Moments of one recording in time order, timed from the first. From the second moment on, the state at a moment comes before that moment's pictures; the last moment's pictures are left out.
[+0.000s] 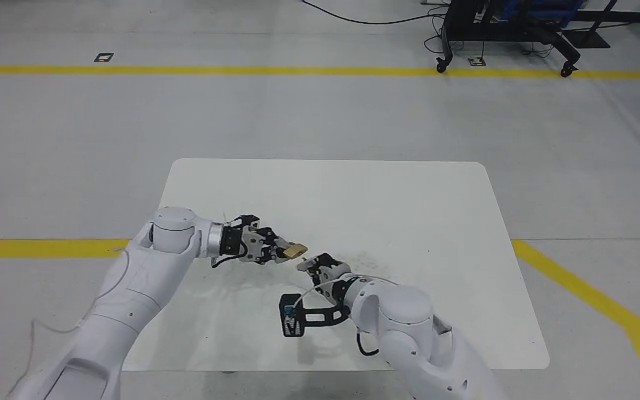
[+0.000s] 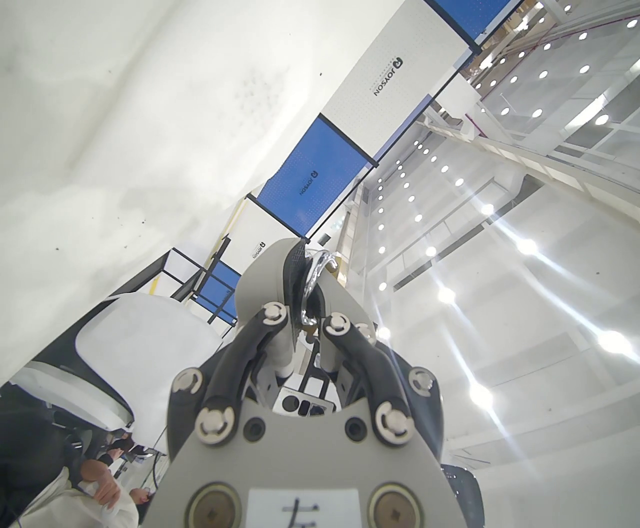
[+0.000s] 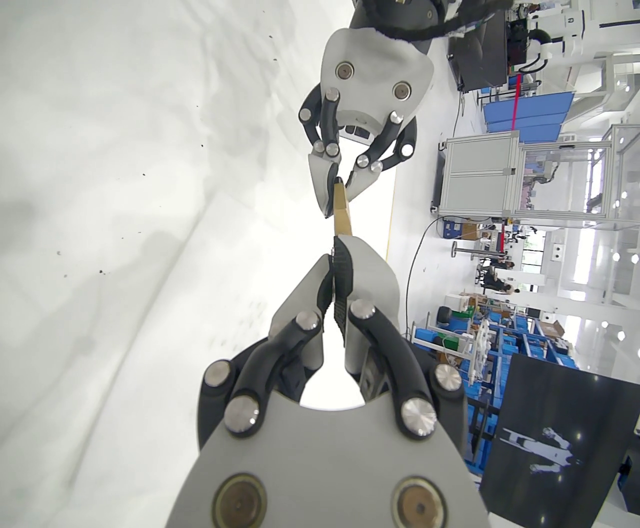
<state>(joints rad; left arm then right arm) 0.84 -1.07 -0.89 -1.04 -0.62 0.48 -1.29 -1.43 -1.33 0.91 -2.08 -2.35 -0.83 0.42</state>
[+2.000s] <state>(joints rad) 0.82 -1.07 -0.85 -1.03 -0.60 0.44 -1.38 -1.38 -1.29 0.93 -2.08 -2.33 -0.94 0.33</state>
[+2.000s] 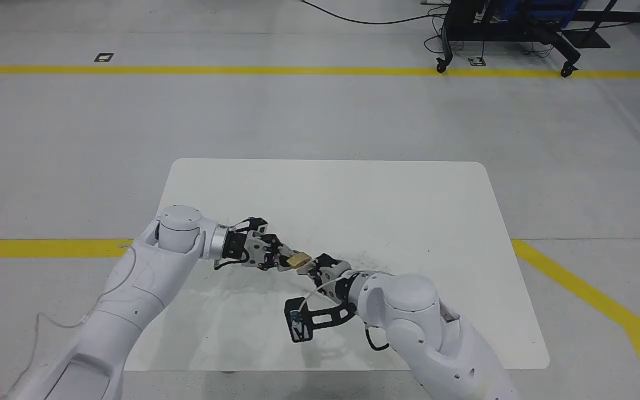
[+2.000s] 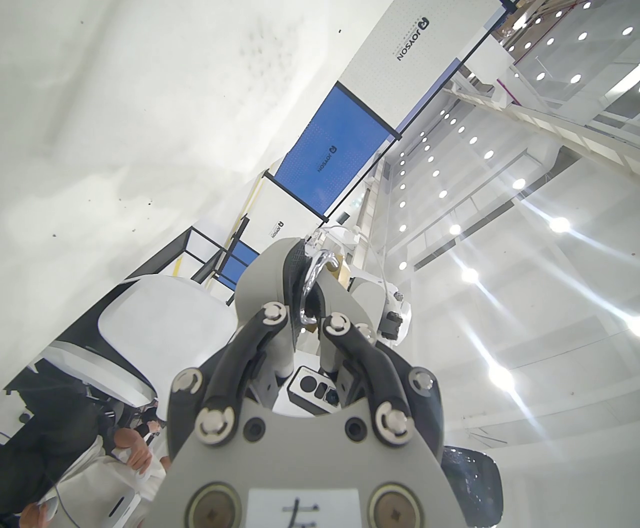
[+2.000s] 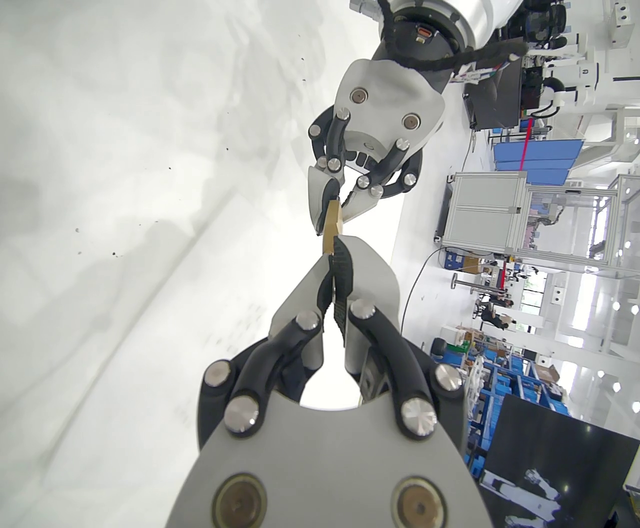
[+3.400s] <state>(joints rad) 0.83 -1.08 -0.88 -1.01 -0.69 0.46 -1.30 -1.37 -1.31 0.94 -2.11 -2.15 -0.82 0.41</state>
